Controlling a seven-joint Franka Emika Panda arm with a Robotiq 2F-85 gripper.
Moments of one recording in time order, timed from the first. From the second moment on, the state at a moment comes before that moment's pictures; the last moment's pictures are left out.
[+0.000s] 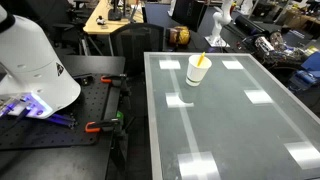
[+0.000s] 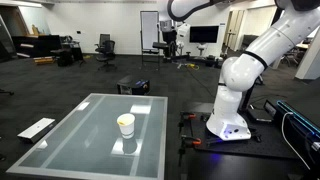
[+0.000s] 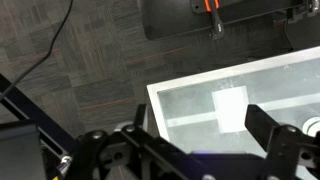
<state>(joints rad) -0.24 -0.63 -0.13 -2.49 -0.29 1.78 -0.04</state>
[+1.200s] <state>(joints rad) -0.10 -0.54 -0.08 -2.47 -0.29 1.92 -0.05</state>
